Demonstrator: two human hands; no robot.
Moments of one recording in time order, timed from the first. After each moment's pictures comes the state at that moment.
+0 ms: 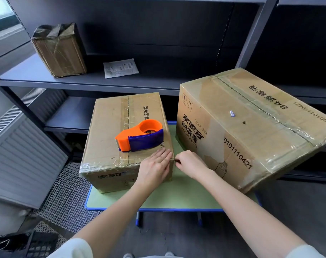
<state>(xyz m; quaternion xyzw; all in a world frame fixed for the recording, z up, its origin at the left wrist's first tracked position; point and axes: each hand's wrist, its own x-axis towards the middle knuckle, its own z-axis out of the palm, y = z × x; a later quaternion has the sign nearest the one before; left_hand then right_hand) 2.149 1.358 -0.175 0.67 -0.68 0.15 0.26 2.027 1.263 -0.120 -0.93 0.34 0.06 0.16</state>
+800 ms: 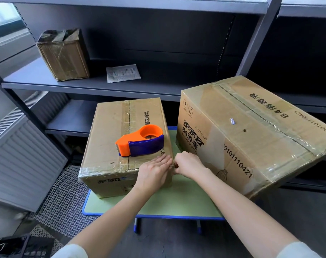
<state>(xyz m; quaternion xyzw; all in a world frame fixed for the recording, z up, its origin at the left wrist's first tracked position) 2.153 1.353 -0.174 0.66 -0.68 0.15 0.29 2.044 1.256 -0.104 -0.93 0.32 0.13 0.12</state>
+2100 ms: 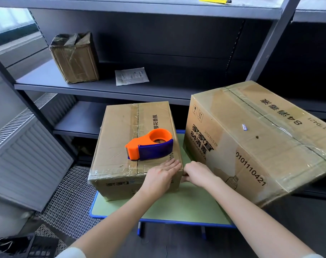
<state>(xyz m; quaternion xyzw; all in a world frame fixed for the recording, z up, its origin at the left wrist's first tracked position) 2.162 1.360 -0.169 0.66 -0.70 0.07 0.26 2.042 1.252 -0.125 -0.92 0.33 0.17 0.15</state>
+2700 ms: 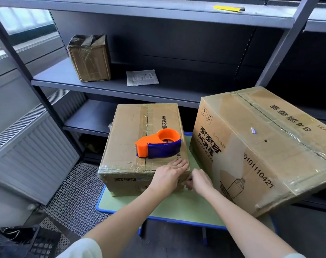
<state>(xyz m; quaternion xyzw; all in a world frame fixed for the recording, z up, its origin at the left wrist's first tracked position) 2.154 1.369 -0.155 0.69 -0.68 0.01 0.25 2.047 1.270 -0.164 -0.84 0.46 0.13 0.26</state>
